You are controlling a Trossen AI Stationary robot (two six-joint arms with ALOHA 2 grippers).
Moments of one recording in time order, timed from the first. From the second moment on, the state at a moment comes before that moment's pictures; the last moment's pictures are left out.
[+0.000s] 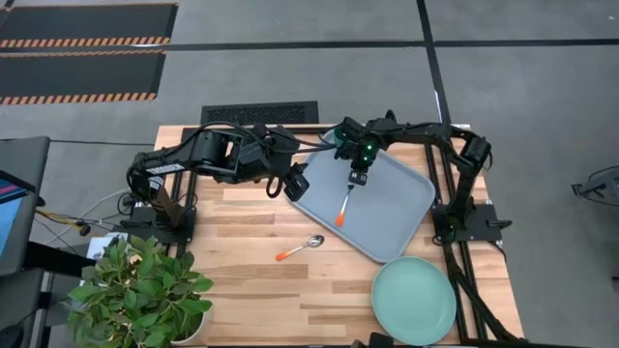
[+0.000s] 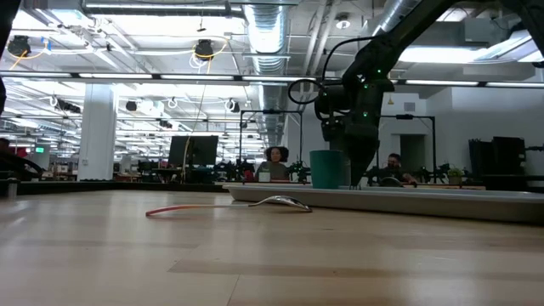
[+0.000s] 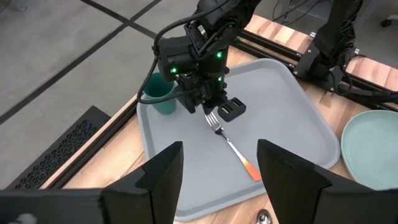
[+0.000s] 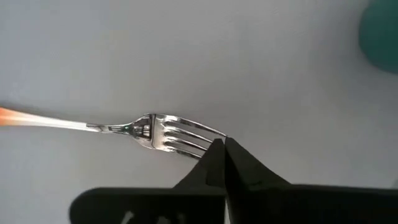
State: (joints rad) left arm -0.10 1.79 2.31 -1.34 -0.55 -0.51; right arm -0.60 1.85 1.23 -0.76 -0.16 -0.29
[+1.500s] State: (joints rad) left arm -0.11 1.79 2.31 -1.34 -0.54 -0.53; right arm -0.64 1.71 1.03 -0.69 -0.18 -0.11
